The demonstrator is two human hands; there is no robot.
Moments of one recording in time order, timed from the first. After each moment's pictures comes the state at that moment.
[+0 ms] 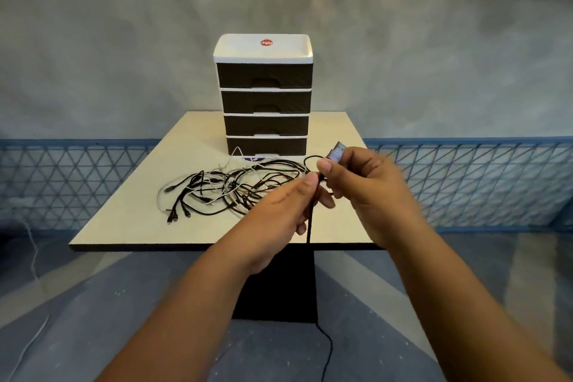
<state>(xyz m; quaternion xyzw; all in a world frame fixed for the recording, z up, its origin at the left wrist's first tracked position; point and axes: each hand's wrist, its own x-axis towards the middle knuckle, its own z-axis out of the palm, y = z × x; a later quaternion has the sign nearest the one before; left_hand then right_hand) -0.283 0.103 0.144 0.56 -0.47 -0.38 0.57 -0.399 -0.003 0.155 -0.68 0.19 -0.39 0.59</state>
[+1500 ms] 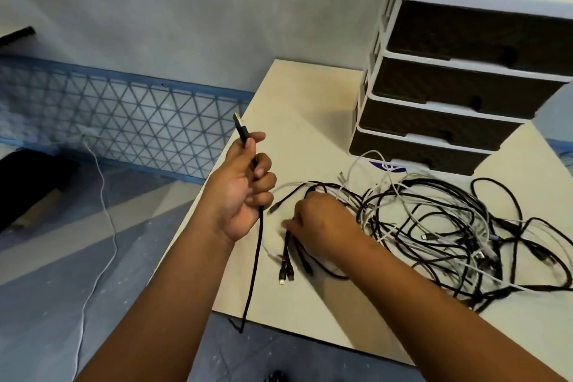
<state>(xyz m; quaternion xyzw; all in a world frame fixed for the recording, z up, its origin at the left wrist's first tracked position) 0.124 0.062 0.070 0.42 -0.12 -0.44 0.78 0.022 -0.052 0.005 -0.97 0.21 -0.01 0.09</state>
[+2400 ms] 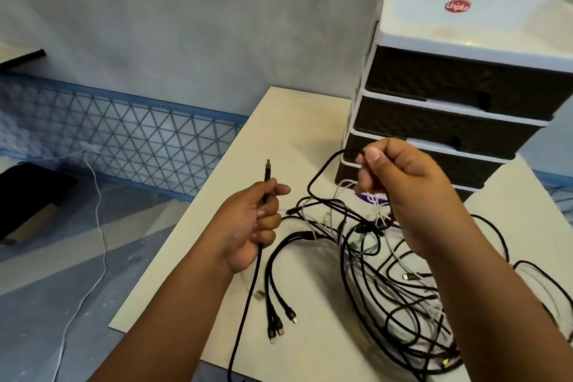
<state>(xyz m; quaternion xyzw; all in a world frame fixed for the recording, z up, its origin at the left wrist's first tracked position) 0.103 0.022 0.076 0.52 -0.08 -0.48 0.71 -0.046 -0.120 0.139 -0.75 0.25 -0.28 0.54</state>
